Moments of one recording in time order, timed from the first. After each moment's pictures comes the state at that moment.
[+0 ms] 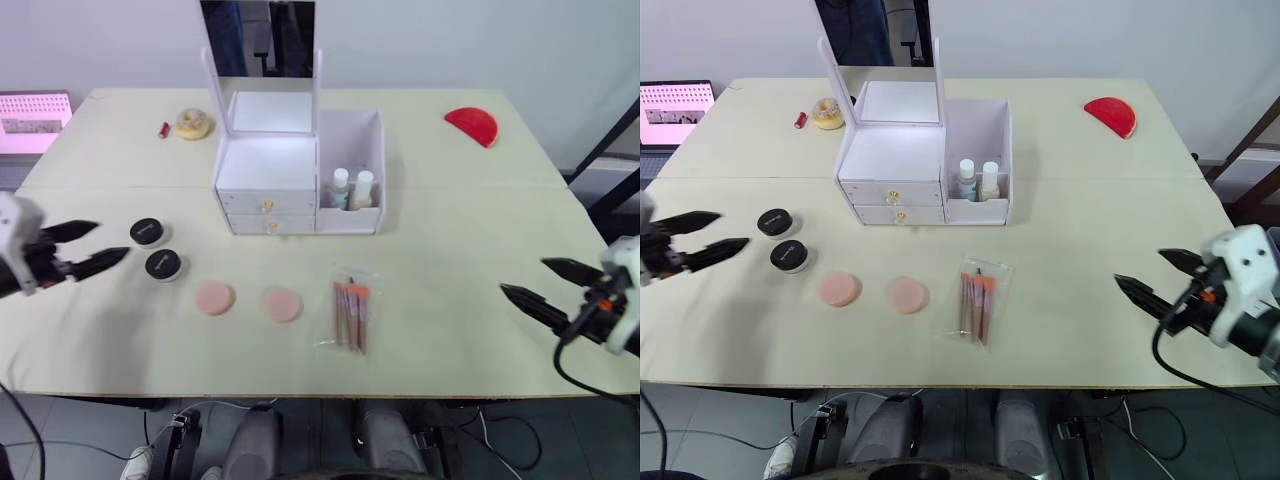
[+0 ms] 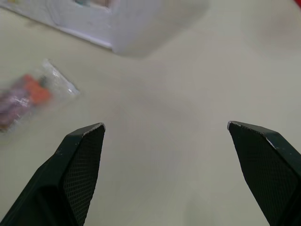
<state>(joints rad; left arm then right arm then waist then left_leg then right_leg) -0.21 0.97 0.36 0.22 -0.50 0.35 -1.18 0.16 -0.78 -0.72 -0.69 0.63 0.96 0.80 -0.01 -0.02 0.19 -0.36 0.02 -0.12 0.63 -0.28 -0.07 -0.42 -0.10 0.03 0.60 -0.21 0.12</state>
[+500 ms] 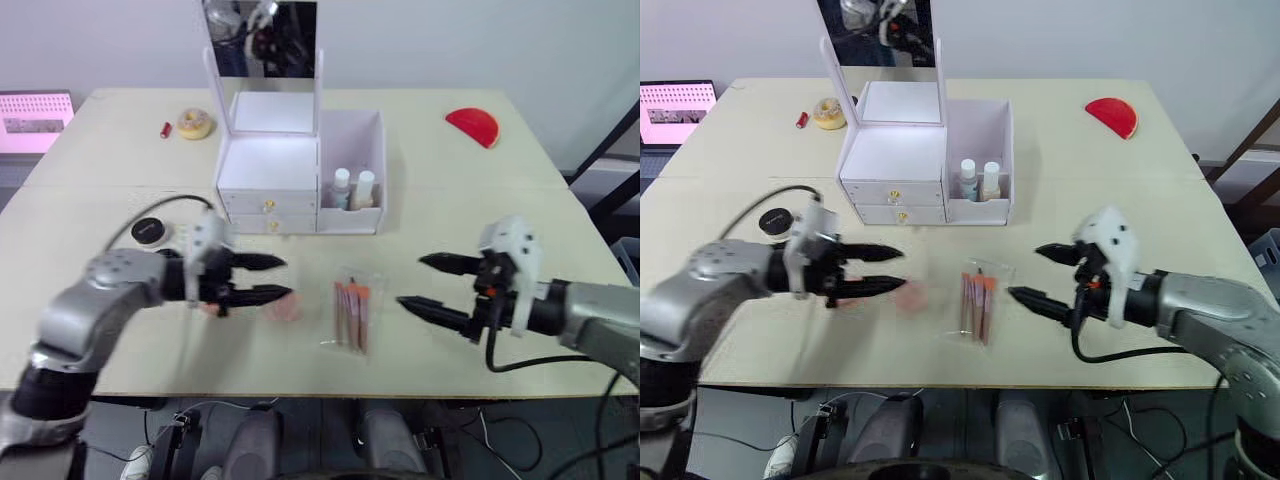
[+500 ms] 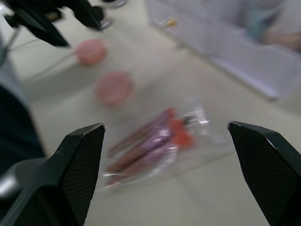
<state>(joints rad) -0.32 0.73 -0.07 -0.37 -0.62 0.62 -1.11 -0.18 -0.81 -0.34 -0.77 0.98 1.23 0.59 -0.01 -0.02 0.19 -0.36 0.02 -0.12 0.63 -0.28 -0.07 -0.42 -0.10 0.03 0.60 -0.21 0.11</state>
